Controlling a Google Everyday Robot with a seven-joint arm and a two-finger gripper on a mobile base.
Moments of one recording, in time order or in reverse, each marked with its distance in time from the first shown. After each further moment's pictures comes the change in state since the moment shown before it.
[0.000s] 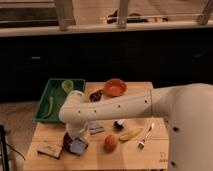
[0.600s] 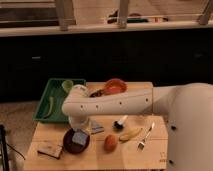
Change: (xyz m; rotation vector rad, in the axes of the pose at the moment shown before) arm 0.035 -0.017 -0.004 0.035 0.050 -0.022
